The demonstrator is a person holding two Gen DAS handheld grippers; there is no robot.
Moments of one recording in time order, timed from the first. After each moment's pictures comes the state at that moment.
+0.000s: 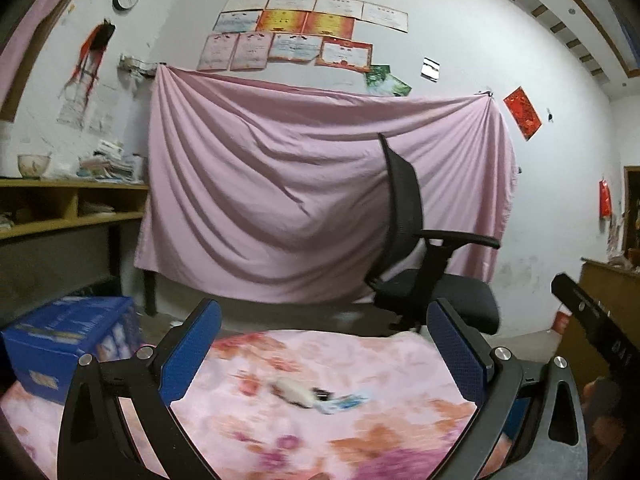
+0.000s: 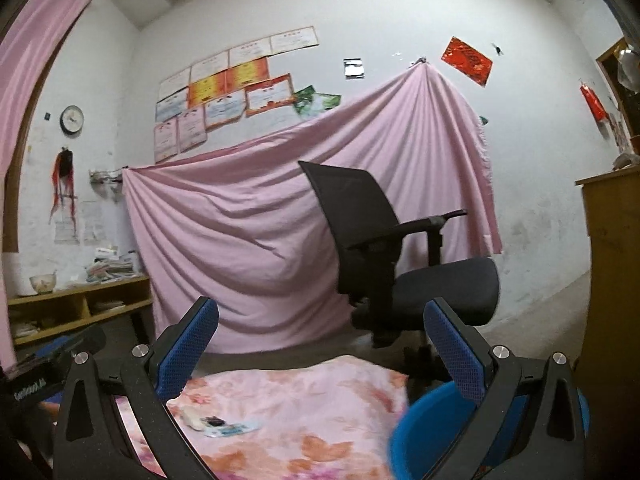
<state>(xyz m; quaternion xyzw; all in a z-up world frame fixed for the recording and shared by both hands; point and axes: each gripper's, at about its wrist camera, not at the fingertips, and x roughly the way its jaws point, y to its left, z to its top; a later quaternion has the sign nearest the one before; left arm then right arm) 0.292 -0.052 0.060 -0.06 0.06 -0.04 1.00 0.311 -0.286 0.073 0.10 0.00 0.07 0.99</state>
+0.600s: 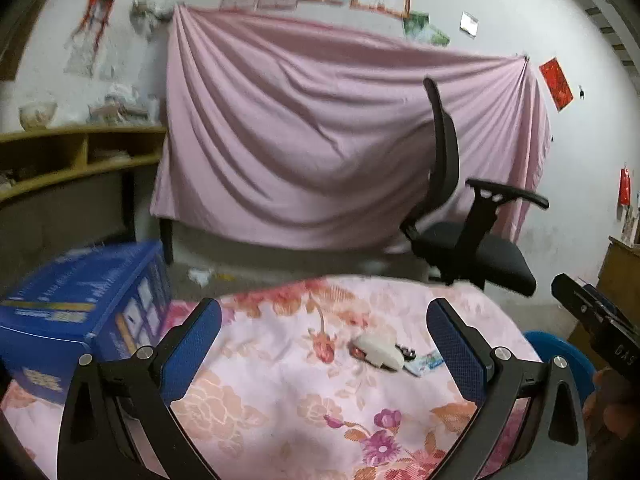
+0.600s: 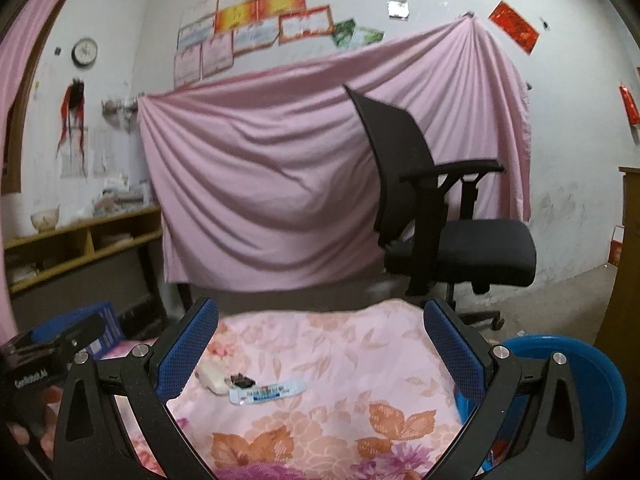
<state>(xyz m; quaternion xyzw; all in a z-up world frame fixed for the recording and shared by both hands) 0.347 0.020 0.005 -0.08 0.18 -0.03 0.98 0.366 -0.208 0.037 0.03 0.13 0.09 0.99</state>
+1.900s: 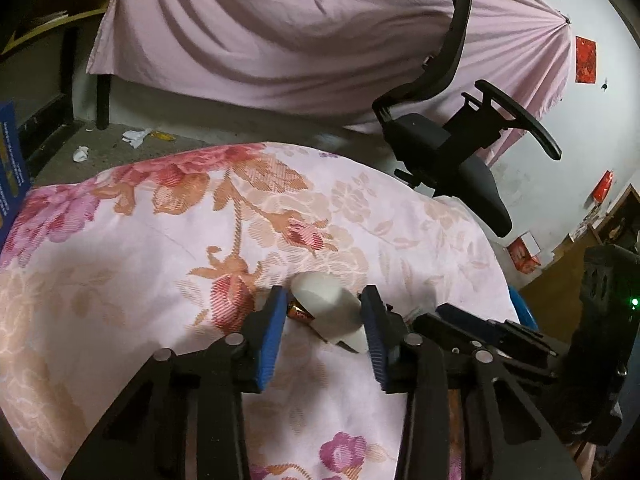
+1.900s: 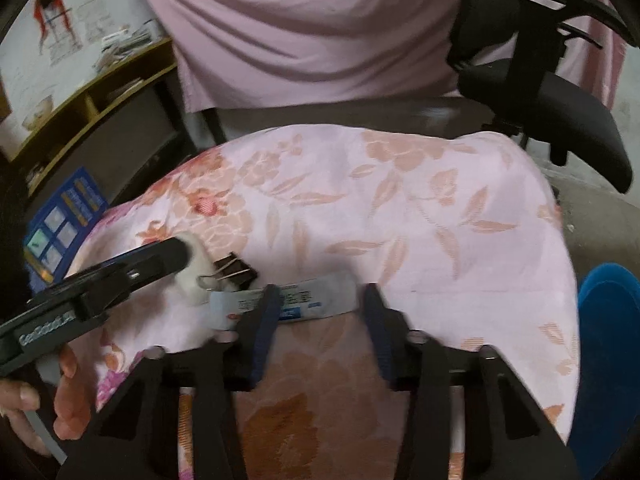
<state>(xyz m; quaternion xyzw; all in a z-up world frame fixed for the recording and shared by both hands) 0.465 0.003 -0.046 -0.17 0.41 -0.14 0.89 0.471 -0.168 -0.038 0.00 0.45 0.20 0.87</state>
